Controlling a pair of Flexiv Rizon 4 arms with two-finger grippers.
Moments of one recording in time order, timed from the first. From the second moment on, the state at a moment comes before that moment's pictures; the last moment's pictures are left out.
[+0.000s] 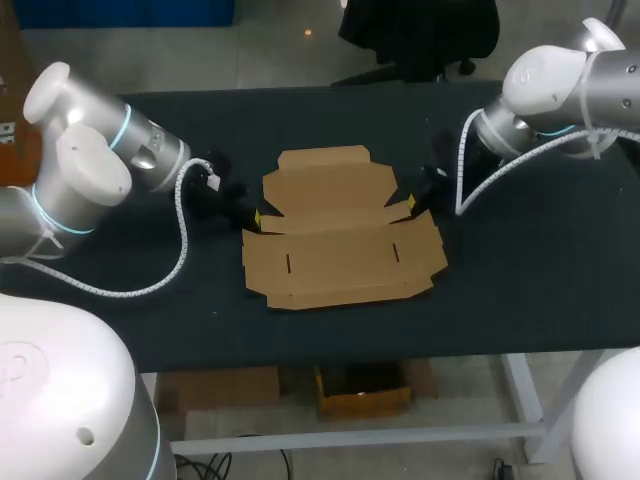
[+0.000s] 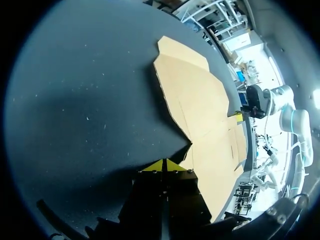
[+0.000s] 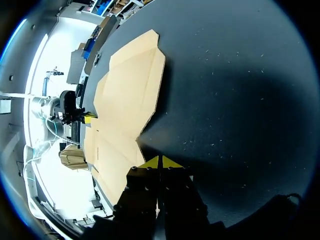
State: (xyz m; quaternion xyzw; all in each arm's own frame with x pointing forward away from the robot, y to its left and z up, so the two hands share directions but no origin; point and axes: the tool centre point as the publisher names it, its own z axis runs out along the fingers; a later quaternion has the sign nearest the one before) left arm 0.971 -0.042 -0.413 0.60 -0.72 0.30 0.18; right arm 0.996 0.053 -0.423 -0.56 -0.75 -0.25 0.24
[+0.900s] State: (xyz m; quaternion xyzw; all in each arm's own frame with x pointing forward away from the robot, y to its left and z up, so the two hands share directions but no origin) left arm 0.965 -0.056 -0.403 0.60 -0.73 0.30 0.15; right arm 0.985 0.060 -0.414 -0.58 -0.75 -0.25 0.22
